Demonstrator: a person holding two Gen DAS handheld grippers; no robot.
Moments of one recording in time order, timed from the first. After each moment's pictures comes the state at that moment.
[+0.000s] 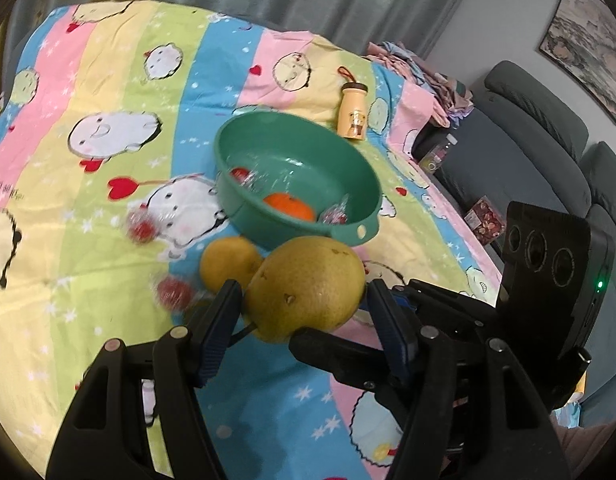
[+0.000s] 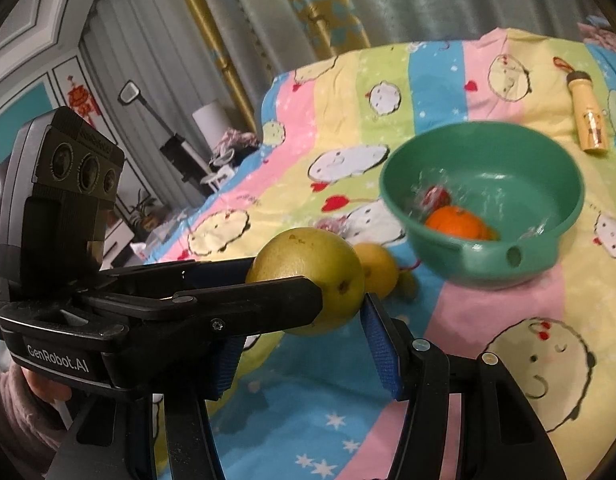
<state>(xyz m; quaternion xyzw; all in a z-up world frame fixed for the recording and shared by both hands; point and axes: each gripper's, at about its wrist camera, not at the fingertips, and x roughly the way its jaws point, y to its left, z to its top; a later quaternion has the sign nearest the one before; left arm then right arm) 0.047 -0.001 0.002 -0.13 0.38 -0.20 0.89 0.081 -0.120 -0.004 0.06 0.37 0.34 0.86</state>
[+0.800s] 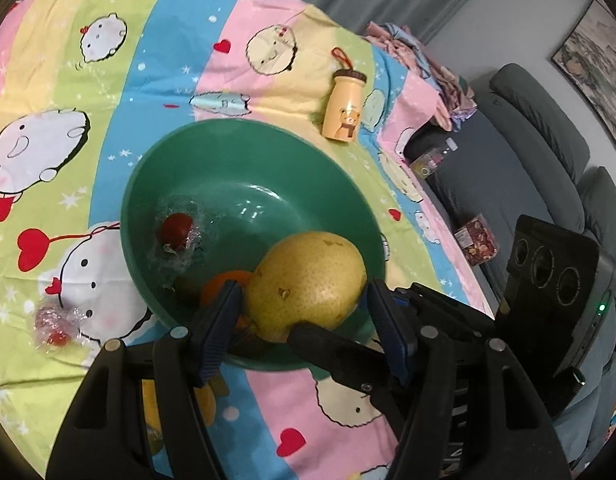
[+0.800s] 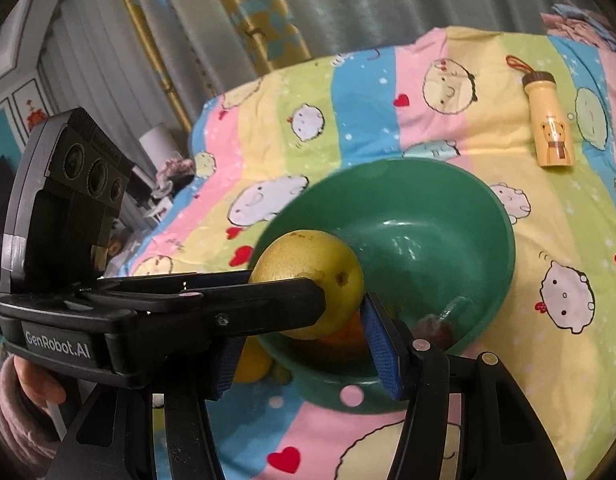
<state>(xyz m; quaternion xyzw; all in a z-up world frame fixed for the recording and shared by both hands) 0.175 -0.032 -0.009 -0.17 0.44 -0.24 0.85 0.180 -0.166 -0.006 0.07 0.40 0.26 0.87</state>
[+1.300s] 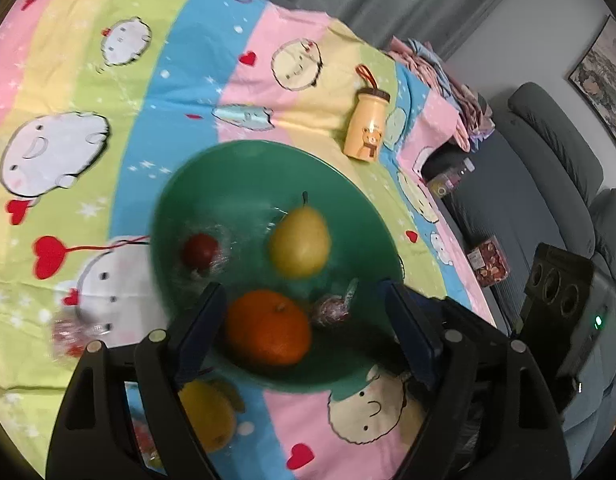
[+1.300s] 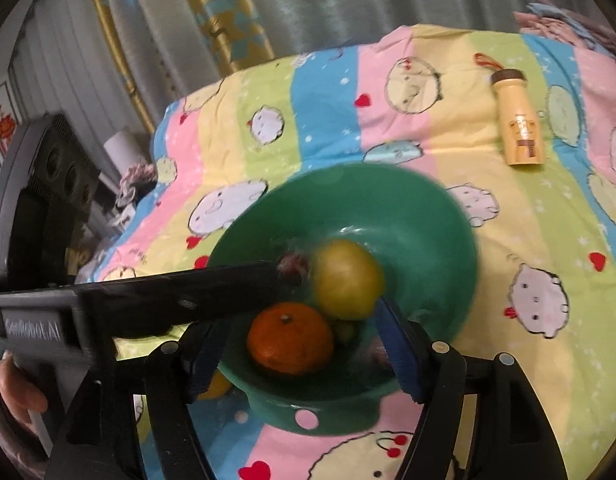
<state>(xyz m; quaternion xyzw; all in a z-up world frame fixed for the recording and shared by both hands) 0.180 -0.014 0.001 -0.19 0.43 -0.20 0.86 0.182 -0.188 0.002 0.08 0.40 0.20 0.89</state>
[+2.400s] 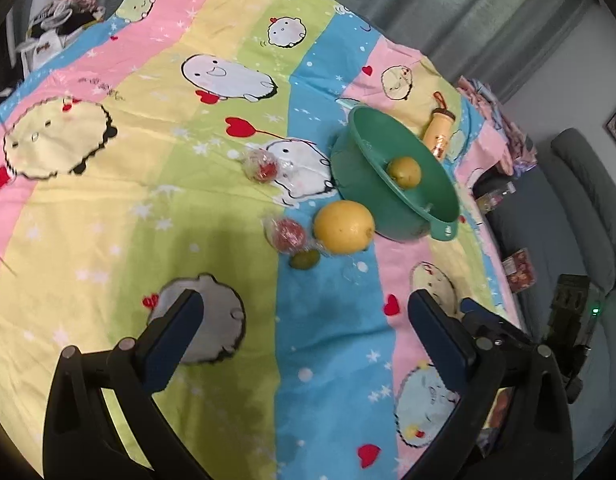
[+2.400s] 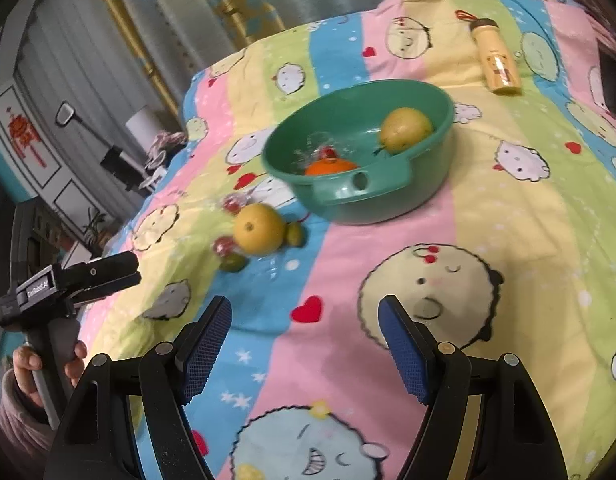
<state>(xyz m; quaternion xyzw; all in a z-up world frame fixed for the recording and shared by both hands) 0.003 0.076 -0.027 -0.25 0.42 -0.08 0.87 0.065 -0.186 -0.017 0.09 0.44 0.23 0.86</state>
